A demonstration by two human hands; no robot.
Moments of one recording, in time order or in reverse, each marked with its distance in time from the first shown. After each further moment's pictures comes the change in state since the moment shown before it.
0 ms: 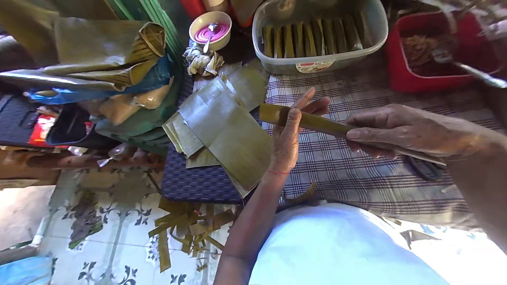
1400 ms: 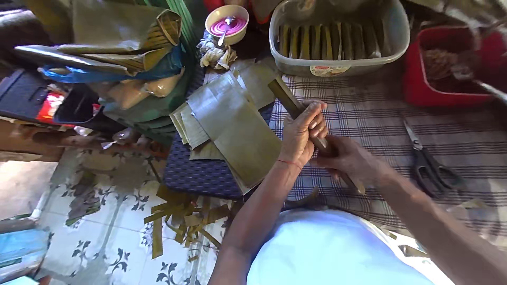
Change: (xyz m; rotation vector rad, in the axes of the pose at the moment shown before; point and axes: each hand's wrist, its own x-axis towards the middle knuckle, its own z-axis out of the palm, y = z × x) left_hand 0.017 0.001 0.015 -0.423 0.226 -0.144; right_hand 0.049 0.057 0.064 0.029 0.125 0.084
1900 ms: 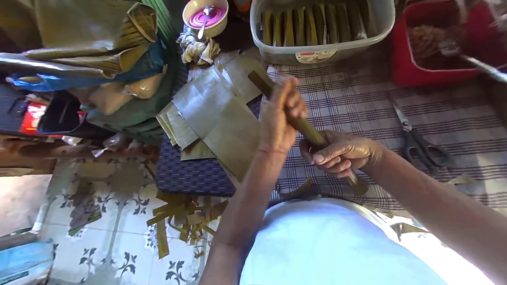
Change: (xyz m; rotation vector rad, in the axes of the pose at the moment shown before) left_hand 0.009 0.029 0.010 0.012 0.049 0.028; right_hand 0.016 0.014 -0.016 0.773 -0.827 0.066
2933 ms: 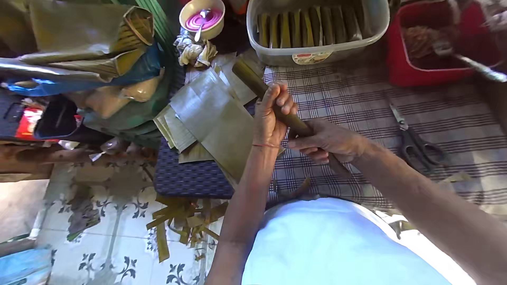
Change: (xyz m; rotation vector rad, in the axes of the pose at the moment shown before) left_hand 0.014 -0.014 -0.030 -0.198 -0.151 0.046; right_hand 0.025 -0.025 0.039 -0.425 0.560 -0.057
